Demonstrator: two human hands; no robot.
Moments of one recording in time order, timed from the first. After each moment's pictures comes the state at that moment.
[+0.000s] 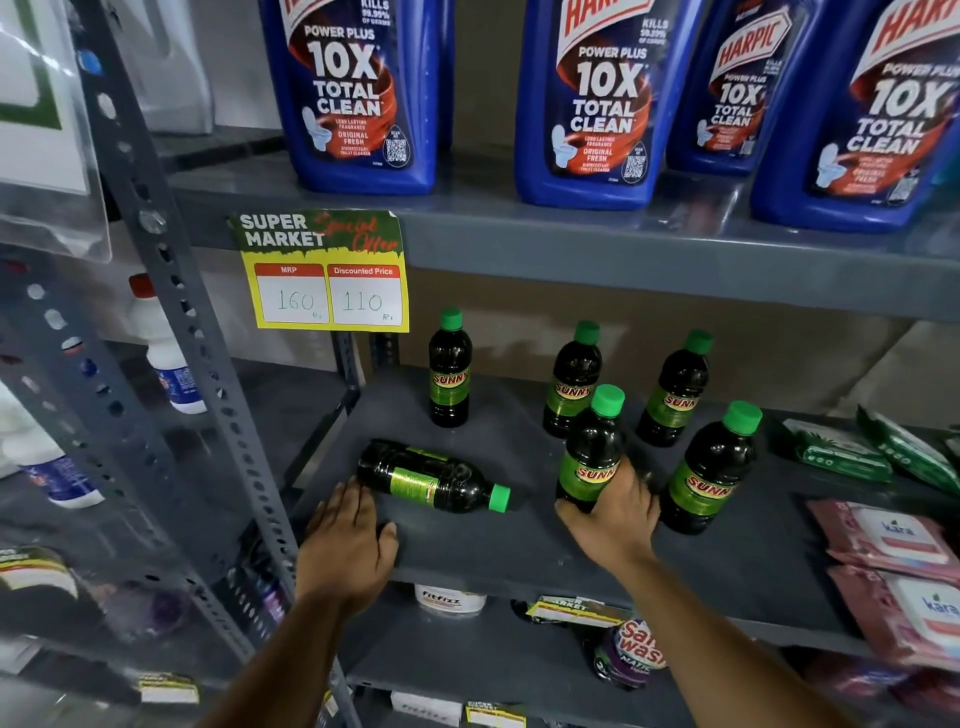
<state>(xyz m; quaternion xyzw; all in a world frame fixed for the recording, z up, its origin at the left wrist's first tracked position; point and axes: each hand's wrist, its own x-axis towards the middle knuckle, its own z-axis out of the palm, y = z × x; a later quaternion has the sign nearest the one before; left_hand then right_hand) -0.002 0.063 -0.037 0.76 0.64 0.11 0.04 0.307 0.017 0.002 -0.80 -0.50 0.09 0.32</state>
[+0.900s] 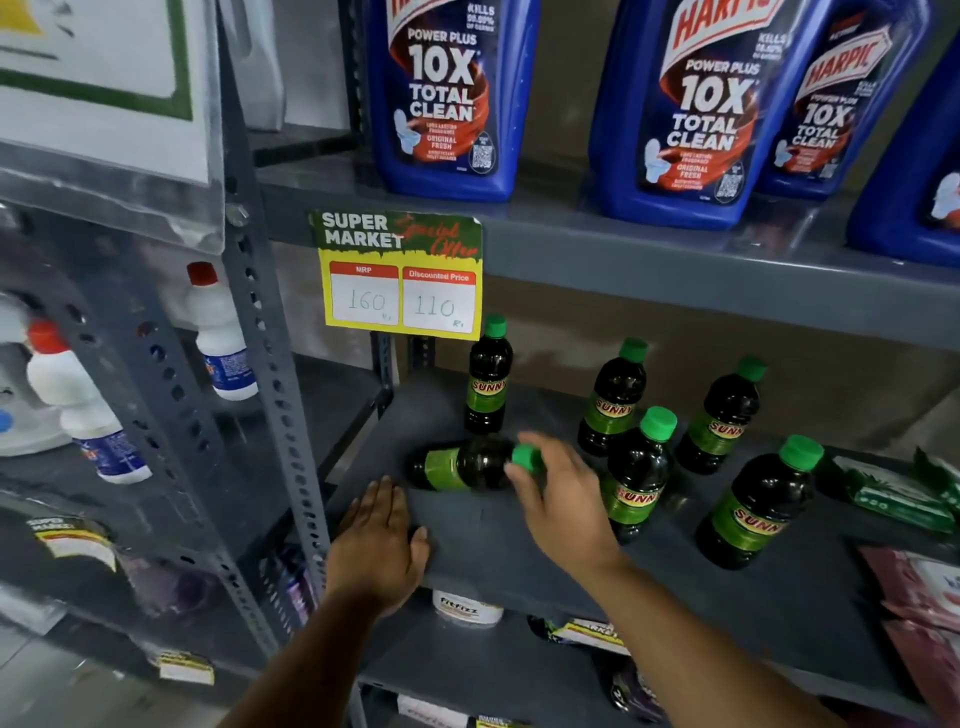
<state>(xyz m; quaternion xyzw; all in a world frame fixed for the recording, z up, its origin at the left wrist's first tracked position) -0.003 0.068 -0.046 0.76 0.64 0.12 0.03 0.216 0.036 0.061 -0.56 -0.70 0.04 0.44</state>
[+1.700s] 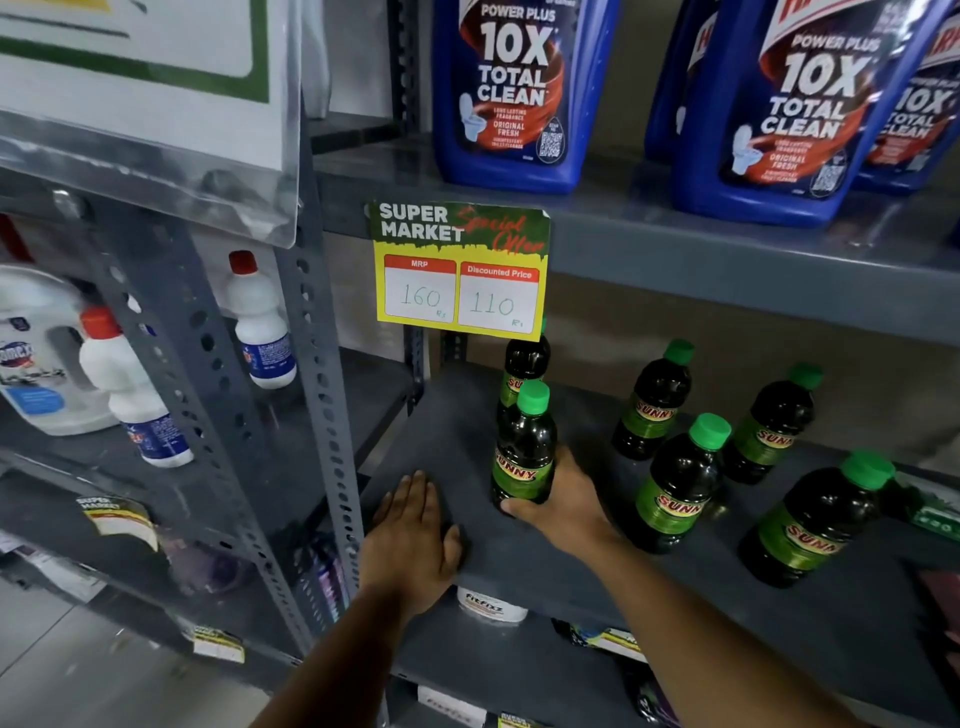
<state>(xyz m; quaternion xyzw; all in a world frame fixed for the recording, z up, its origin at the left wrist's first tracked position) -0.003 0.059 -0.034 0.76 0.63 0.13 0.02 0.206 0.083 0.013 -0.63 -0.62 0.30 0.36</state>
